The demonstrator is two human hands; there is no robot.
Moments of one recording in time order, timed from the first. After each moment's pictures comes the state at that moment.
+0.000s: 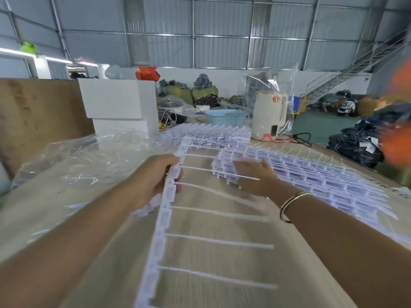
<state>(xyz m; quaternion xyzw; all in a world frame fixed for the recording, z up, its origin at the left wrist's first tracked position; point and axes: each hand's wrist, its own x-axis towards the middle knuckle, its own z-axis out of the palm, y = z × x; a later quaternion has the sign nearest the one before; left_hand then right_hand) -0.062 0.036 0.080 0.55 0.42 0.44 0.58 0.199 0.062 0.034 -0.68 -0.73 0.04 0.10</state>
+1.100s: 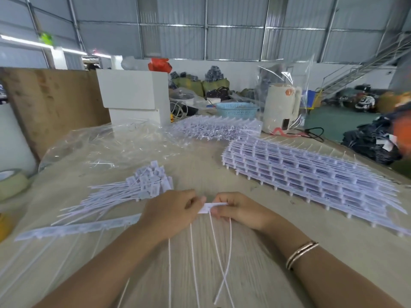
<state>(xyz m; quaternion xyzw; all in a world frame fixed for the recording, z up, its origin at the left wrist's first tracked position) -0.072 -0.008 0.002 0.83 0.50 0.24 0.04 0.122 -0.019 -0.001 -0.45 -0.73 0.40 0.31</state>
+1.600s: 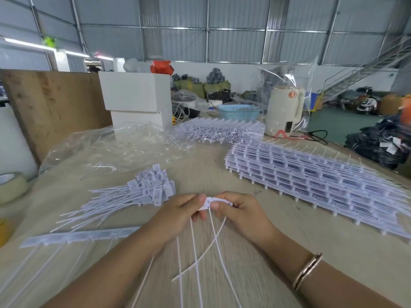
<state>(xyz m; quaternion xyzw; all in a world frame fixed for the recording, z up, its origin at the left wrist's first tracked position) -0.071 -0.008 0.003 0.74 0.39 0.39 0.38 0.102 -0.026 -0.005 -0.40 -0.69 0.33 0.51</state>
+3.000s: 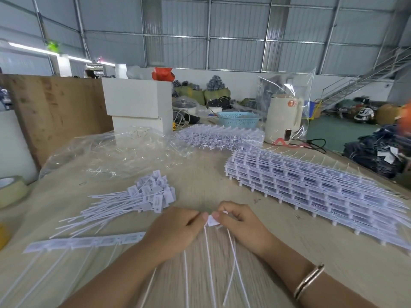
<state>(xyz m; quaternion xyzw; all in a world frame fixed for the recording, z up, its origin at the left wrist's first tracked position) -0.073 -0.009 -0.004 0.82 0.47 0.27 0.16 0.104 -0.024 -0.008 -0.45 -0.72 0.30 0.44</state>
